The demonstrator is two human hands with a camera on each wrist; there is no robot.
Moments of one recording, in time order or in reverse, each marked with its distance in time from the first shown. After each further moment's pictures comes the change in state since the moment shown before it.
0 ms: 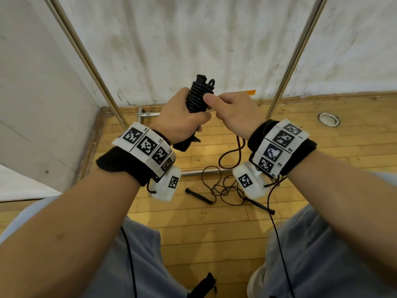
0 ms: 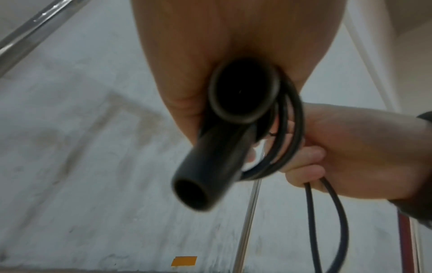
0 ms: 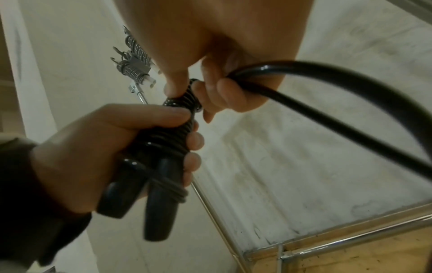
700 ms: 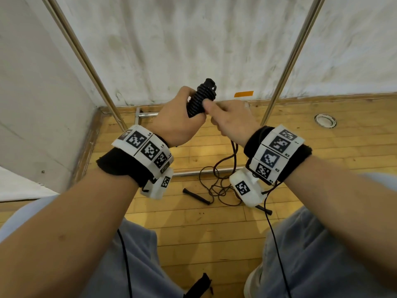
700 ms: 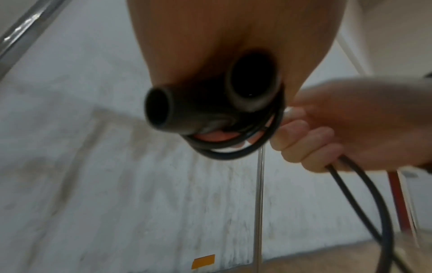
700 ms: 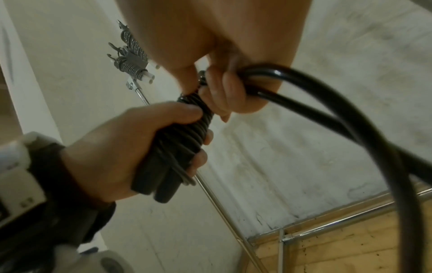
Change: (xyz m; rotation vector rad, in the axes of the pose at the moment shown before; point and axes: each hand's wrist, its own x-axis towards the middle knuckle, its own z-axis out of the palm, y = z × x) left_hand 0.000 -0.006 0.001 0.273 0.033 0.099; right_hand -0.007 0.004 0.007 0.017 -0.046 0.078
